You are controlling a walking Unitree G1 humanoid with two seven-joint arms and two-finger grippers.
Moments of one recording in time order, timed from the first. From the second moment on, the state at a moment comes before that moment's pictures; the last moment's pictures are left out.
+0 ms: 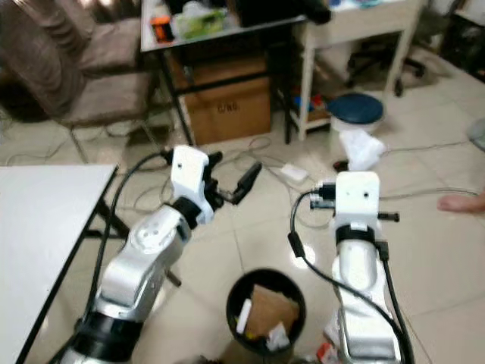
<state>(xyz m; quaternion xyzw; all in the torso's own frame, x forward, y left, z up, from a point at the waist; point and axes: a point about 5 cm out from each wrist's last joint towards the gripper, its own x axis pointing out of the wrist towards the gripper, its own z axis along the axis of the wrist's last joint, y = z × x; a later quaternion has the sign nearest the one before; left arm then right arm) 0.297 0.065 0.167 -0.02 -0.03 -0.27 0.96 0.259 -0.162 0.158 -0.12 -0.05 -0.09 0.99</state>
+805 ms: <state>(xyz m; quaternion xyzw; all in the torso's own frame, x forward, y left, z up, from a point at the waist) 0.295 0.062 0.164 -0.01 -0.02 -0.29 0.96 0.258 -0.159 0.156 -0.12 -0.04 -0.09 0.99</state>
